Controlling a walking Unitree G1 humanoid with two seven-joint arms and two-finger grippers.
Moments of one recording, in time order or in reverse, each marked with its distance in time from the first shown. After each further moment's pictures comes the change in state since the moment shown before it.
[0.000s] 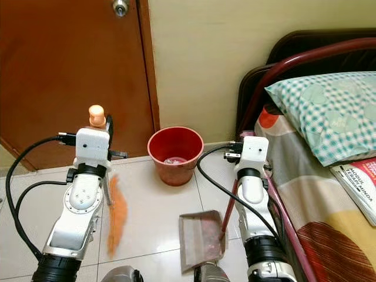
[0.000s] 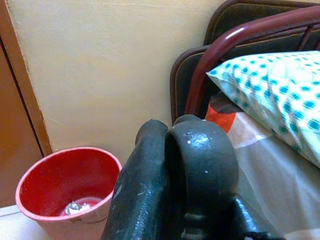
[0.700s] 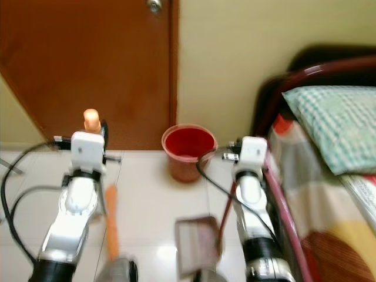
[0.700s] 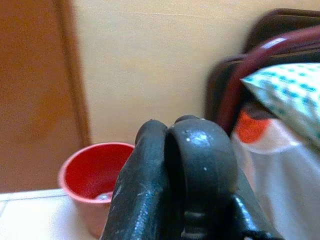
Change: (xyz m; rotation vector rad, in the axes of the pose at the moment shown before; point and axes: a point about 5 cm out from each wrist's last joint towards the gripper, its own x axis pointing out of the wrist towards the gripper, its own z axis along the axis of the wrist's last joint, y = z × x) left arm -0.004 0.003 -0.012 -0.016 0.052 0.017; right arm 0.006 0.001 0.005 0.011 -0.018 0.019
